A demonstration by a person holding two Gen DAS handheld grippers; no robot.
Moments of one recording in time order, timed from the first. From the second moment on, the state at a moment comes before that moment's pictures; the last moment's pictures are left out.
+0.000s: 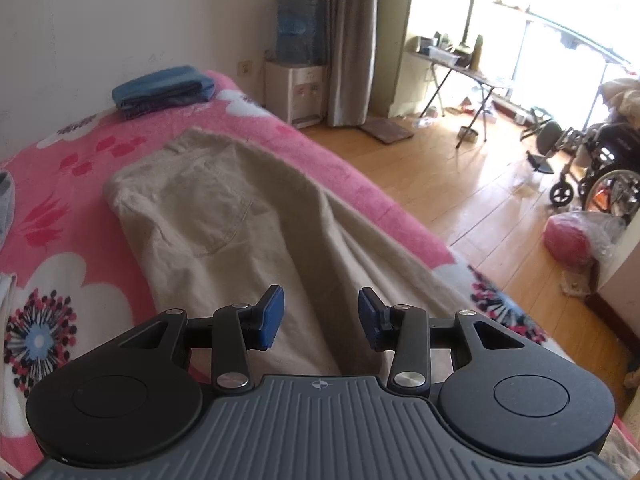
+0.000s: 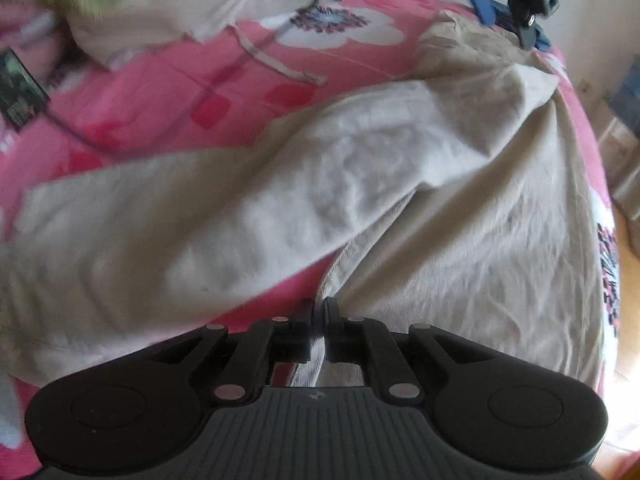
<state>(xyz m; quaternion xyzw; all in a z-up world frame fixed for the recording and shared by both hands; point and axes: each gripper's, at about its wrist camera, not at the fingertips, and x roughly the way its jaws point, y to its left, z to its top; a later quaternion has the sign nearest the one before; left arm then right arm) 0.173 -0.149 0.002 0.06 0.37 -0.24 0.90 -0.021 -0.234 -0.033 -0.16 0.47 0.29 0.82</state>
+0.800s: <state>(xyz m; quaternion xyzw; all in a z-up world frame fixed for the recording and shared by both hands) 0.184 -0.140 -0.036 0.05 0.38 -0.16 0.91 0.169 -0.436 -0.062 0.23 0.41 0.12 0.88</state>
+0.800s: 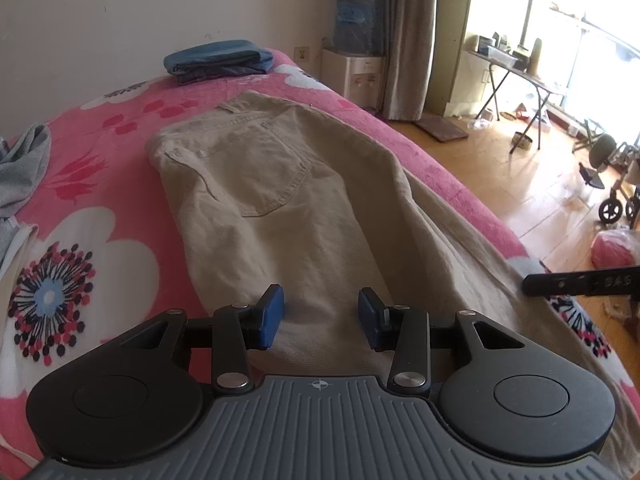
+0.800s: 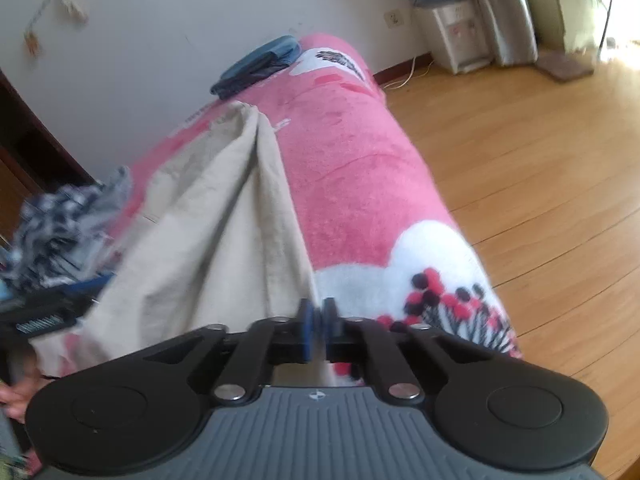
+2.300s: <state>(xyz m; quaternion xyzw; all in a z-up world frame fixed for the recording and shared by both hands) 0.159 -0.148 -0.046 0.08 0.37 -0.21 0.90 0.179 -0.342 0.006 0.18 0.35 0.06 0.92</state>
